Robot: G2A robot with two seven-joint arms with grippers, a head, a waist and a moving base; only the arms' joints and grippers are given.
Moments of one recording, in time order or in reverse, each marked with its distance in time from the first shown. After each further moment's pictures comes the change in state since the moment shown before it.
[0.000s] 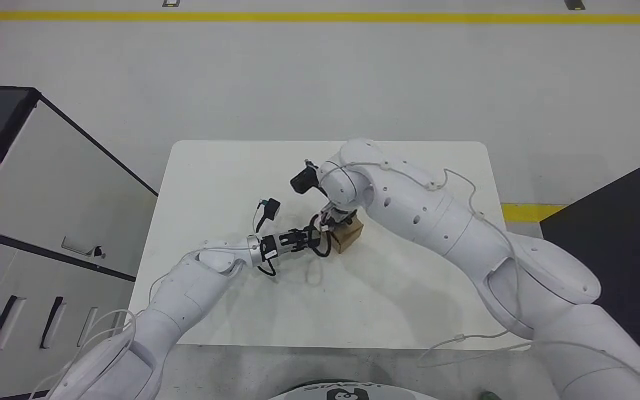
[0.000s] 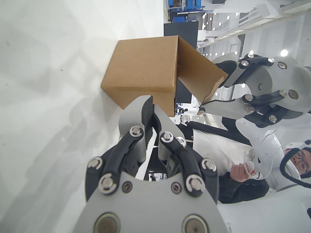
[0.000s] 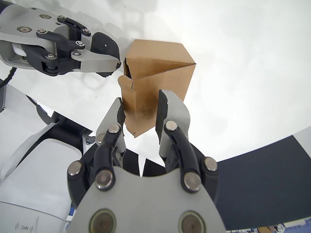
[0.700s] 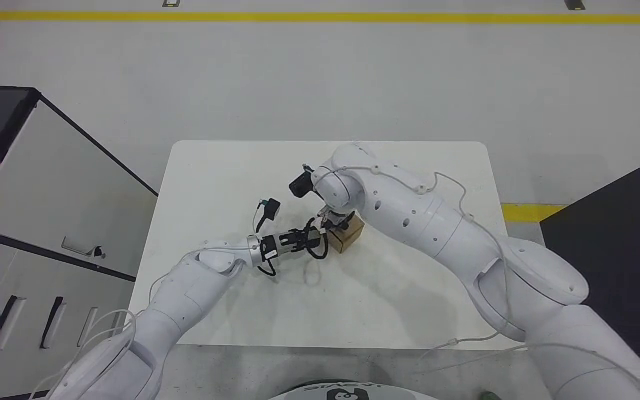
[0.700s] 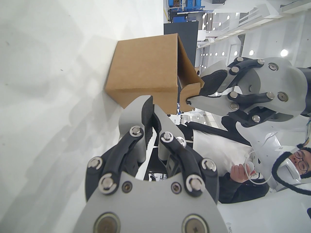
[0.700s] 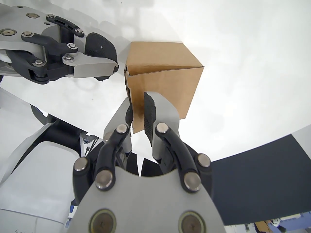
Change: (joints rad) left arm 0.000 0.000 0.000 0.000 0.000 0.000 0.000; right arm -0.014 -0.044 -0.002 0.074 -0.032 -0.018 -0.007
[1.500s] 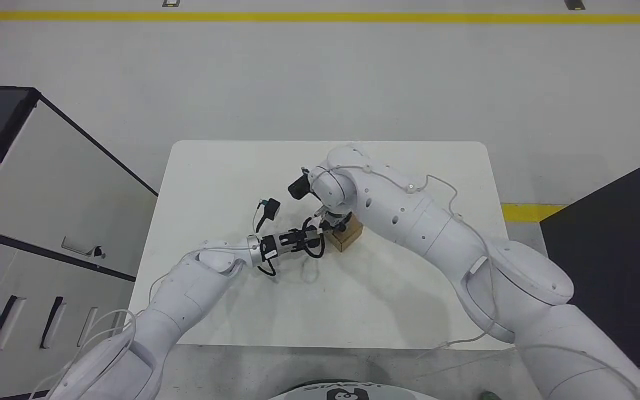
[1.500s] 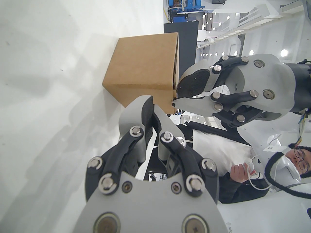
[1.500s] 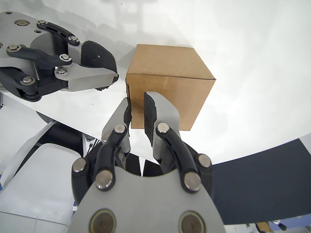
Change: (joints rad) left arm 0.000 0.000 0.000 0.000 0.000 0.000 0.000; right arm -0.004 -0.059 0.008 0.124 0.004 -0.041 -0.024
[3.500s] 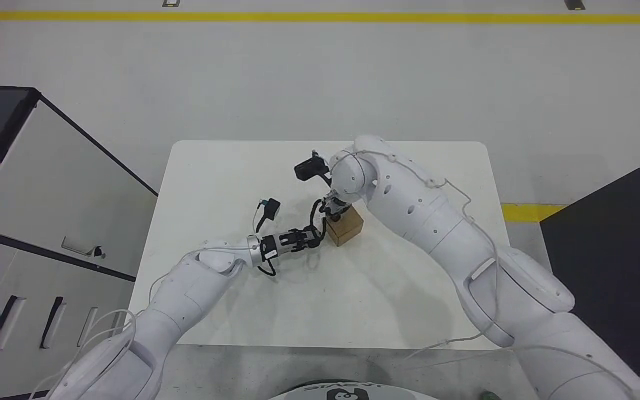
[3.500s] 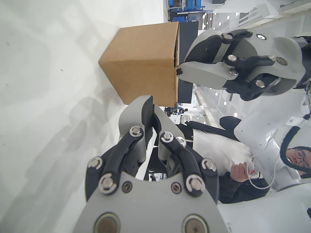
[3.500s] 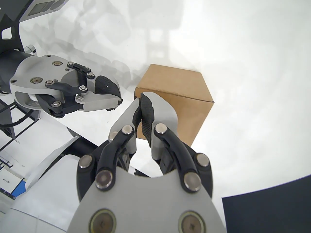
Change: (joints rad) left arm 0.000 0.000 0.000 0.000 0.000 0.000 0.000; right arm -0.057 0.010 0.187 0.063 0.029 -0.066 -0.131
